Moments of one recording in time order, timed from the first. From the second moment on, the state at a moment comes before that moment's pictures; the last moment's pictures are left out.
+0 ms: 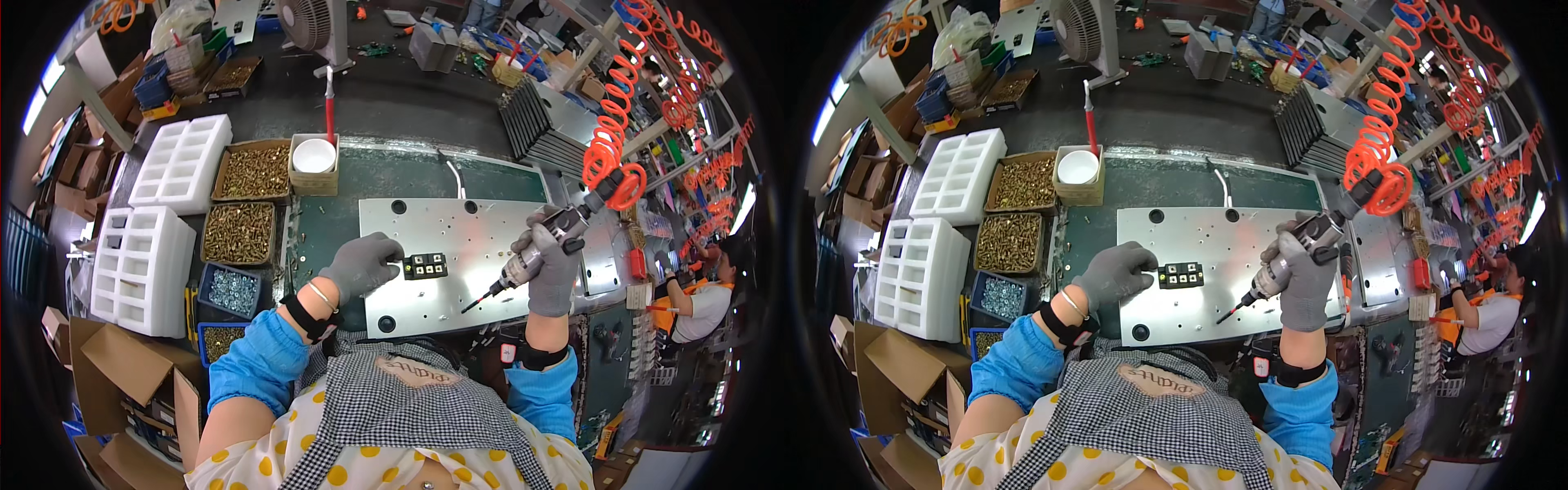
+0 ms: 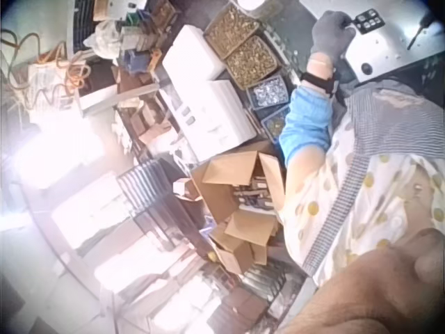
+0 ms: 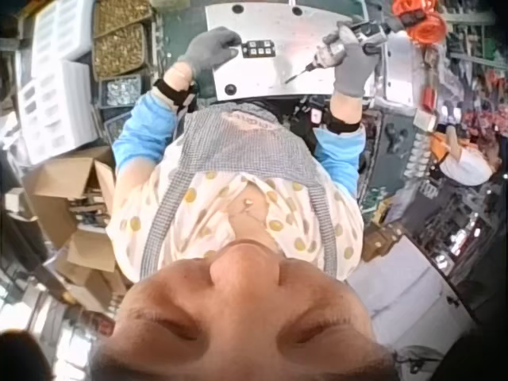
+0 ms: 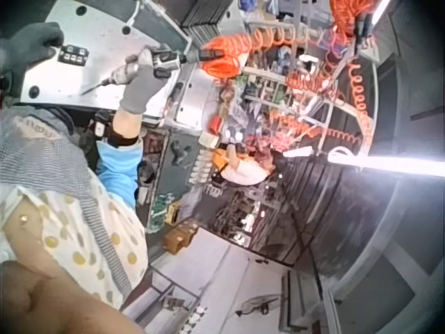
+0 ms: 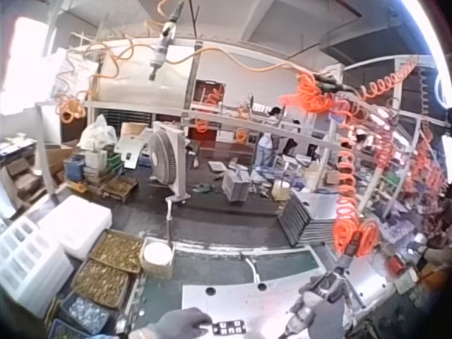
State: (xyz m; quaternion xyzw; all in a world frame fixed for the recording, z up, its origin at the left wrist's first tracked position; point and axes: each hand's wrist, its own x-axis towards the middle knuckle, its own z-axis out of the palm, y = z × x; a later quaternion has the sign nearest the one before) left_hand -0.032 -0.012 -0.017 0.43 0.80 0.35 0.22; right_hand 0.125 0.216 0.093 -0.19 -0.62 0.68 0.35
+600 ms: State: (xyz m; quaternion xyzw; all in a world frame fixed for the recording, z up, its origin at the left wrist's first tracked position) left_hand -0.021 -0.002 -0.018 0.44 0.80 0.37 0.18; right_hand 0.106 0.190 0.095 -0.04 -0.63 0.64 0.44
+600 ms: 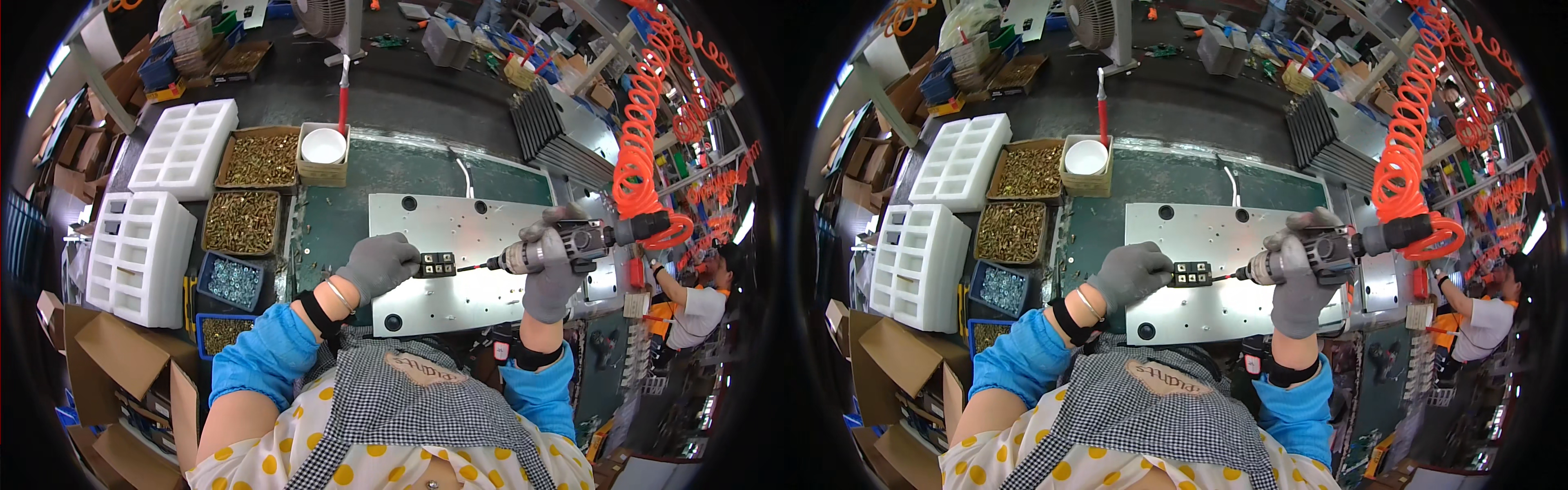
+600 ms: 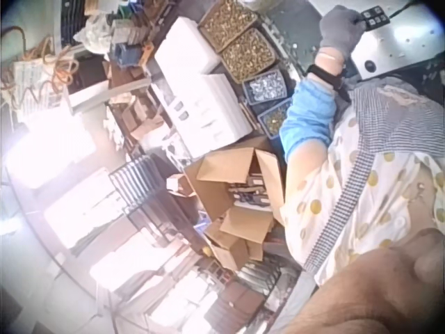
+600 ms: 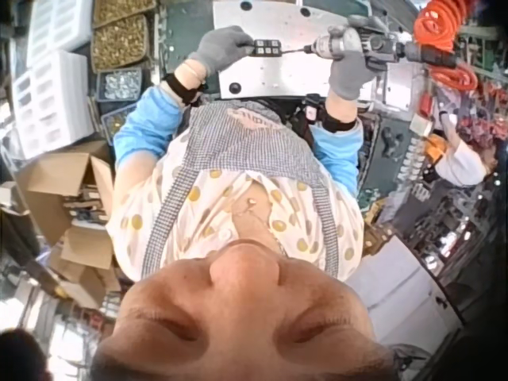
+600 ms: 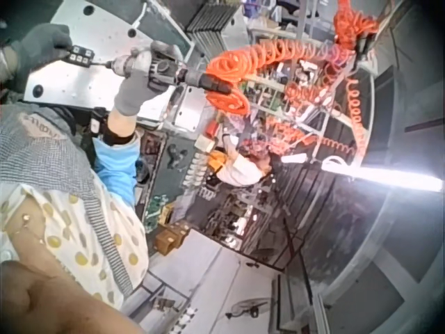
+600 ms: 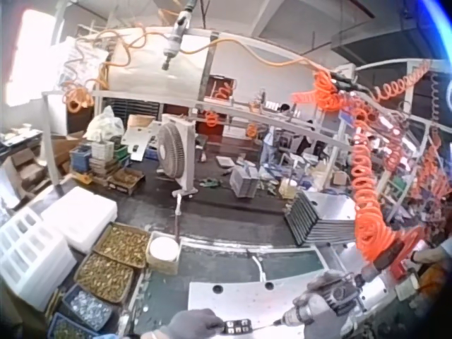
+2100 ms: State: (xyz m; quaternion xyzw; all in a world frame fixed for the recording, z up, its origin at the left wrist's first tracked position) left_hand -0.008 0.001 0.045 0.58 0.69 0.41 0.11; right_hand 0.120 0.259 0.078 -0.13 -0.26 0.83 0.48
